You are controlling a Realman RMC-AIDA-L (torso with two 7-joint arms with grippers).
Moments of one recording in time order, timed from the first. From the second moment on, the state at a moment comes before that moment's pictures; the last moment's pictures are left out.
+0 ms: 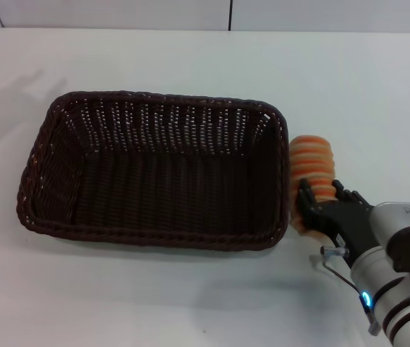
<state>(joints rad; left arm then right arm) -0.31 -1.99 -2.47 -1.04 1.53 -1.29 1.47 0.05 2.03 0.49 1.18 -1.46 -0.73 -0.80</state>
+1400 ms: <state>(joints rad) -0.31 -1.98 -2.49 -1.03 1.52 -1.29 1.47 0.19 2.03 0.30 1.19 -2.01 -0.94 -0.67</state>
